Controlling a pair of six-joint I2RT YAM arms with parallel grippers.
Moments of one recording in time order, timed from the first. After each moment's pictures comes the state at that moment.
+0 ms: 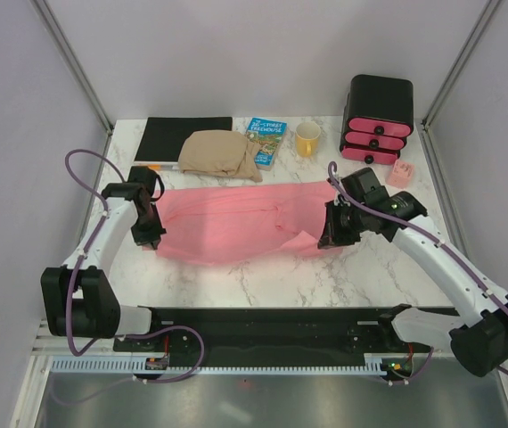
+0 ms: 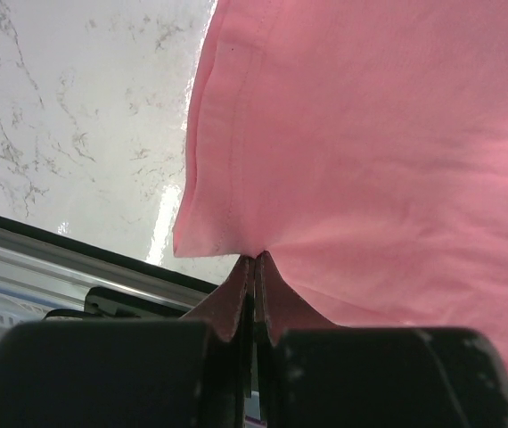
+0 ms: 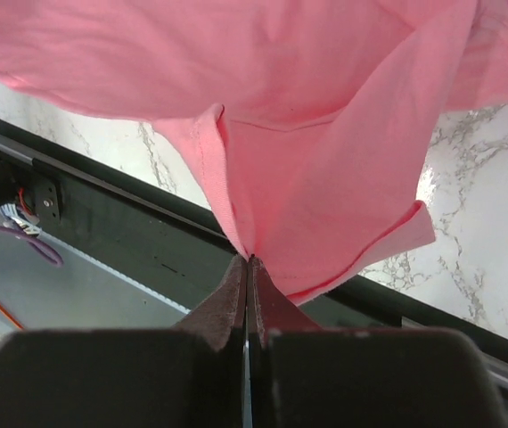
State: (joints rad) left arm -0.05 1.35 1.05 -1.08 -0.17 -0.40; right arm 0.49 1.18 1.09 -0.96 -0.29 0.46
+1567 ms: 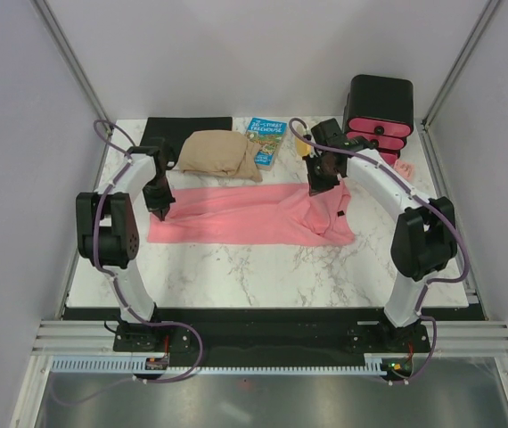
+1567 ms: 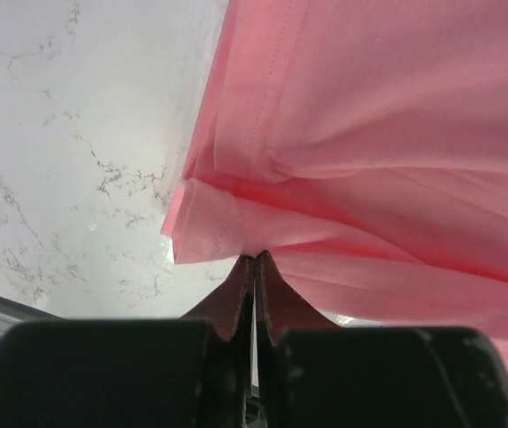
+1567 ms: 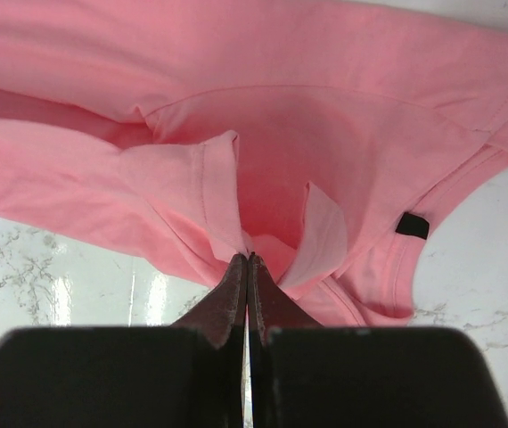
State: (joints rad) left arm -0.05 1.89 1.45 -1.04 -0.24 -0.40; right arm 0.39 1.82 1.59 -0.85 -0.07 0.21
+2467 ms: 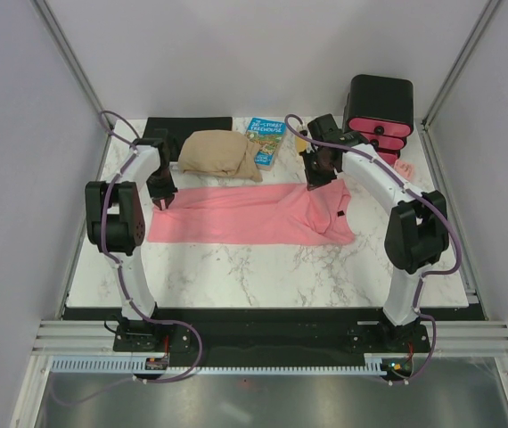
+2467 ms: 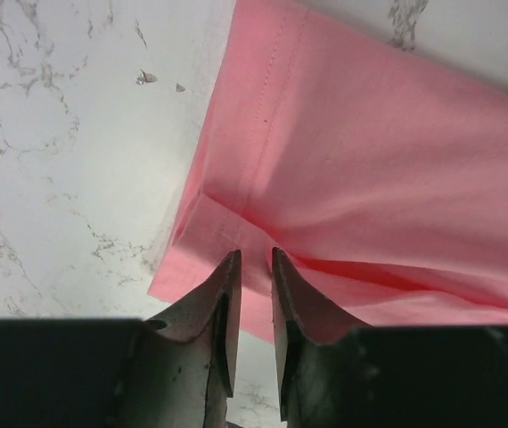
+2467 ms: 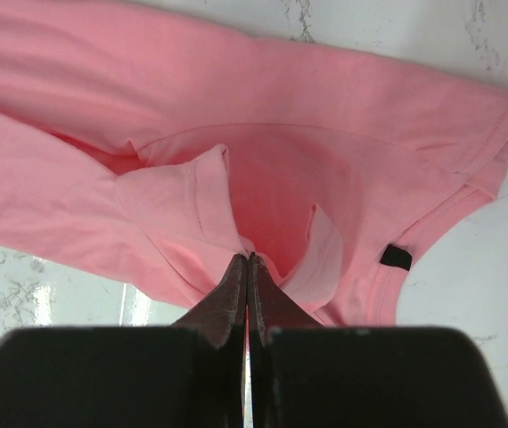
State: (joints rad) left arm -0.05 2.04 1.60 -1.01 -0.27 -0.40; right arm 0.39 1.90 1.67 -0.85 -0.05 0.17
